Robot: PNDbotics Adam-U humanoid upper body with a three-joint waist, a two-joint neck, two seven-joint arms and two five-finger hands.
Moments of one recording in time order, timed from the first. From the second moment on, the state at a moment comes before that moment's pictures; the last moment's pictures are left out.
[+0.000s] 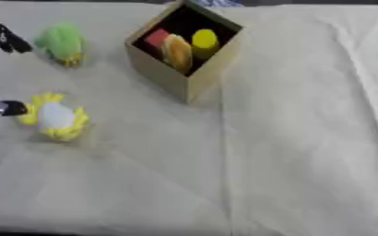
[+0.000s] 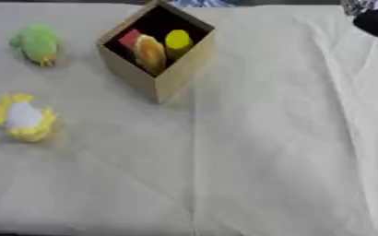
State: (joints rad) left arm -0.50 1.16 -0.28 -1.76 -0.26 -0.06 -0.55; right arm -0.47 -0.79 0.04 -1.98 0.20 -0.07 -0.07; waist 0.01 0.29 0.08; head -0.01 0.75
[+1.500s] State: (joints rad) left arm -0.76 0.95 -0.50 -1.40 -0.45 -0.18 -0.66; right arm -0.49 -0.73 0.05 -1.98 0.18 -0.09 -0.06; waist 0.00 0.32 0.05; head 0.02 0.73
